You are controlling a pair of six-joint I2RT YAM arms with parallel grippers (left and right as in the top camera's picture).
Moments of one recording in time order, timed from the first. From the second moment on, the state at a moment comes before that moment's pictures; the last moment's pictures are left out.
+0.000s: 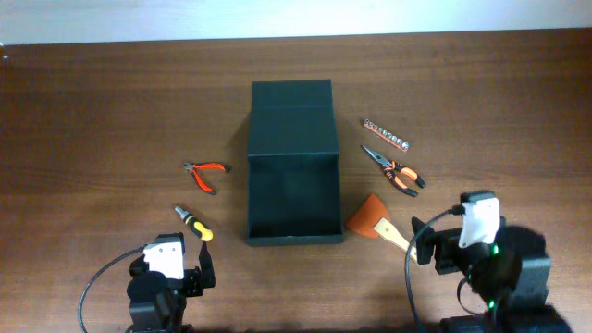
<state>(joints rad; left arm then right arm) 0.07 0.02 0.19 -0.76 -0.02 0.02 0.05 0.50 0.68 -0.85 -0.15 -0.02</state>
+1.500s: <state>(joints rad) 0.07 0.01 0.19 -0.76 -0.02 0.02 0.05 1.55 1.02 -1.09 -0.14 -0.31</state>
